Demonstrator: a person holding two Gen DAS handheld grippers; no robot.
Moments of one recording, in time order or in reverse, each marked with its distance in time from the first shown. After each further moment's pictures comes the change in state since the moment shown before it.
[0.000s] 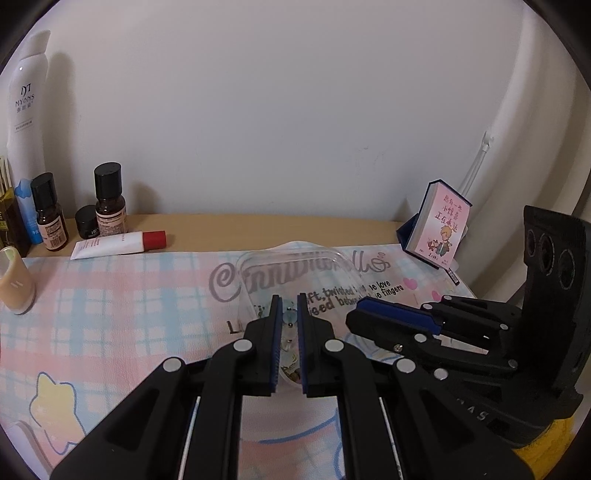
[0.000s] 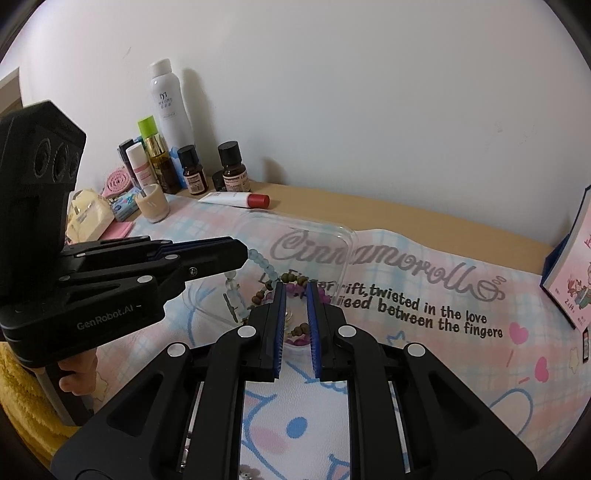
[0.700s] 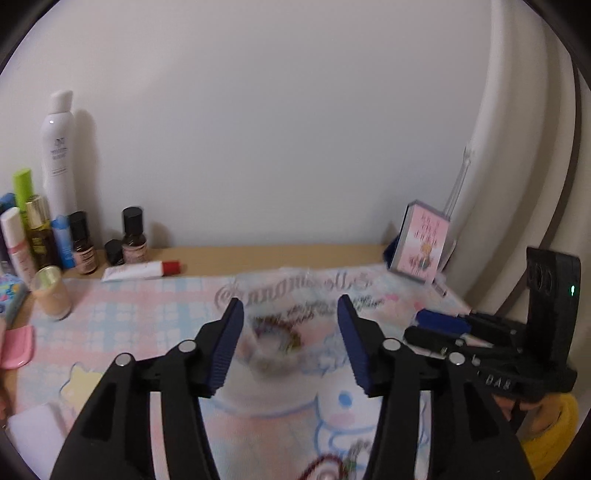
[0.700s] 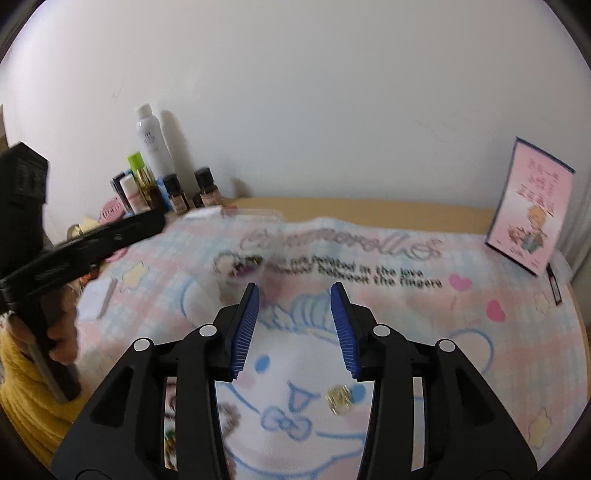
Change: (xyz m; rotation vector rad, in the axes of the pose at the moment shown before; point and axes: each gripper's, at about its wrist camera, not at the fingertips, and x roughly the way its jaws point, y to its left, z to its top) left arm -0.064 -0.030 -0.017 0.068 -0.125 0.059; right arm -0.076 -0.035 -0.048 0.108 -0.062 -0.062
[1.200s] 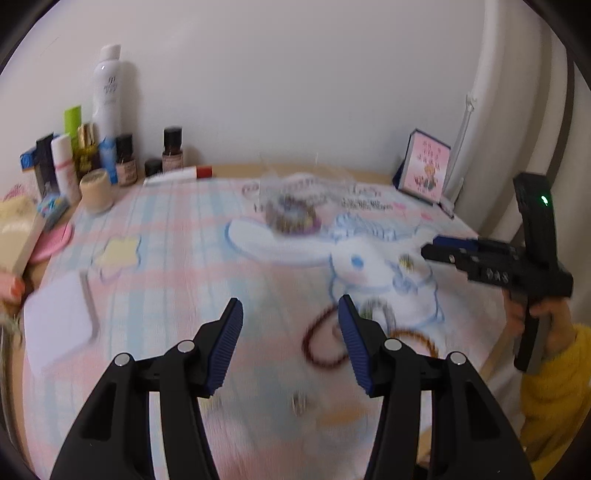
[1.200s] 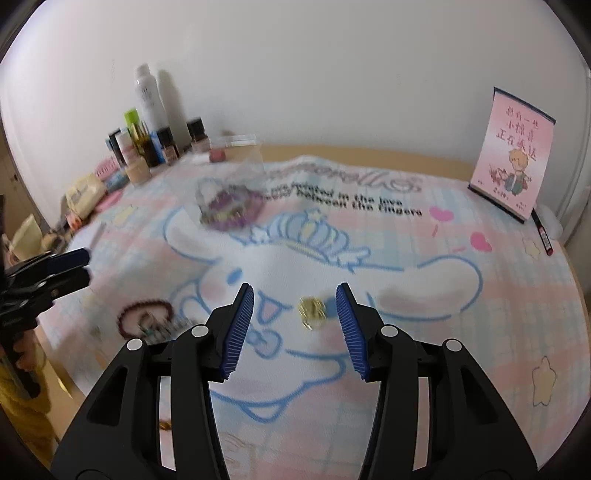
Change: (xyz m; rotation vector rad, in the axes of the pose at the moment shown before) left arm -0.056 -0.001 -0.112 0.010 0.137 0.060; right arm 0.000 -0.017 -0.063 -0.029 0.106 -0.035
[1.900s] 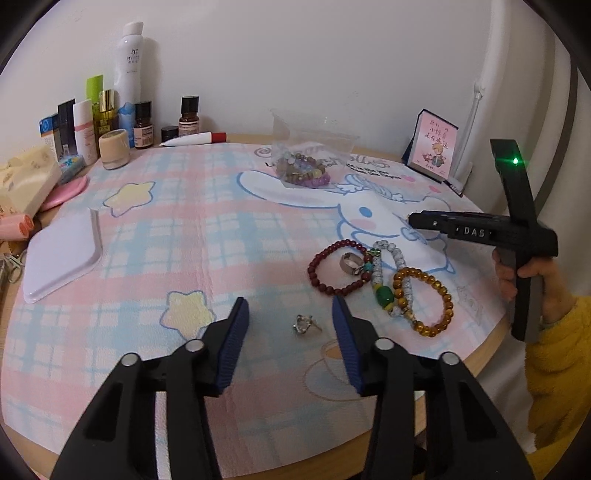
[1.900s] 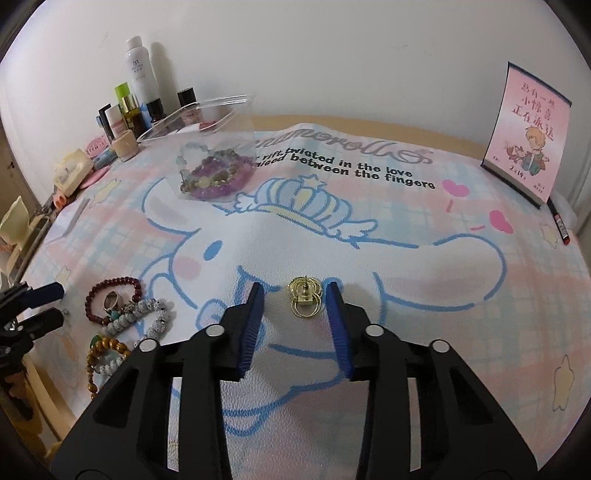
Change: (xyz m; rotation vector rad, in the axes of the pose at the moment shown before) left arm 0.001 -0.002 -0.044 -0.014 0.020 0.070; right arm 0.032 -0.006 -0.005 -0.005 0.041 0.001
